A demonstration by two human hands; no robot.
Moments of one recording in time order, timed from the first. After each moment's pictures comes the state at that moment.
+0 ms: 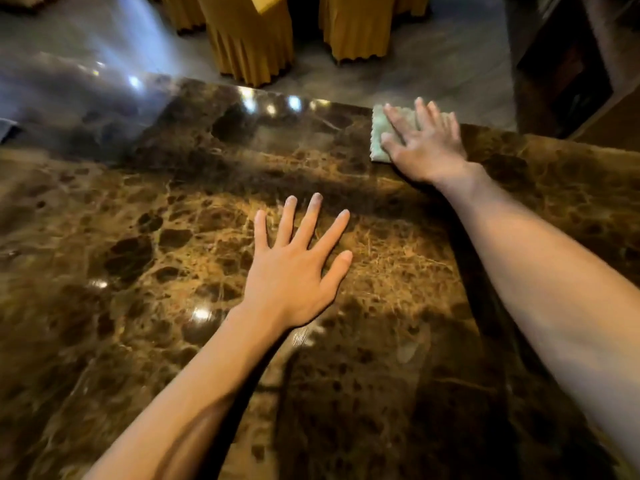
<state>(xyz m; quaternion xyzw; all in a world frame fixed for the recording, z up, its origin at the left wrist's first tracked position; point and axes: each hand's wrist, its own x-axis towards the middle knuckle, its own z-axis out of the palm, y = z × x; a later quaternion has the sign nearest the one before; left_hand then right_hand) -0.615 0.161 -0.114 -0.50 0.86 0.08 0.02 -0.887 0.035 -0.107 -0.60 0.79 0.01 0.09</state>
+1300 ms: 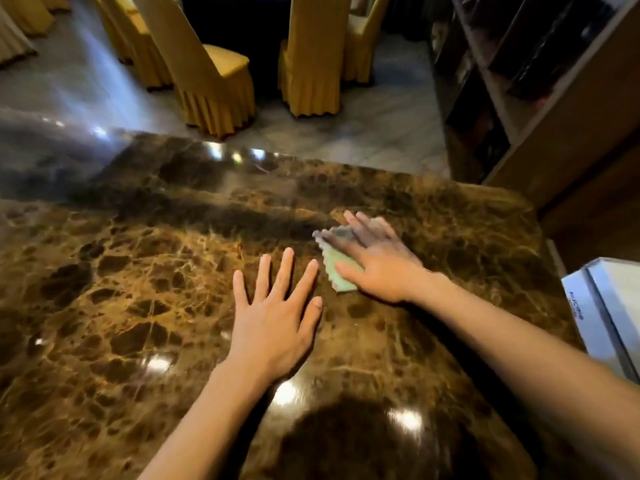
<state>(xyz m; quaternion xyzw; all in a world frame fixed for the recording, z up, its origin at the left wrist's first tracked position) -0.682 0.244 -0.090 -0.51 0.85 0.12 0.02 -0.920 0.213 -0.100 -0.75 0.66 0.02 0.09</state>
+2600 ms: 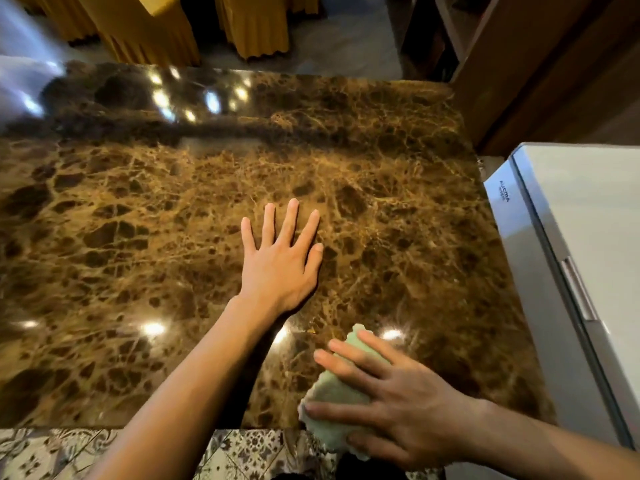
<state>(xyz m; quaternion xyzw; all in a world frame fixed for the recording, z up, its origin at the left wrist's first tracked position) -0.704 0.360 -0.110 -0.42 0.90 0.10 0.01 -0.845 0.577 -0.086 -0.88 0.45 0.04 0.14</state>
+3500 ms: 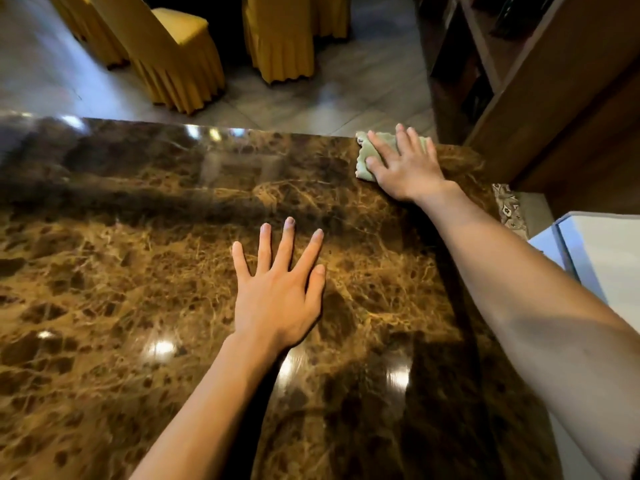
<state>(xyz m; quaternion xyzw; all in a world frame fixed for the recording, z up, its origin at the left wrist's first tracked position) -0.808 0.264 -0.110 -0.50 0.86 0.09 0.00 -1.102 0.163 -0.103 -0.57 0.81 0.01 0.10</state>
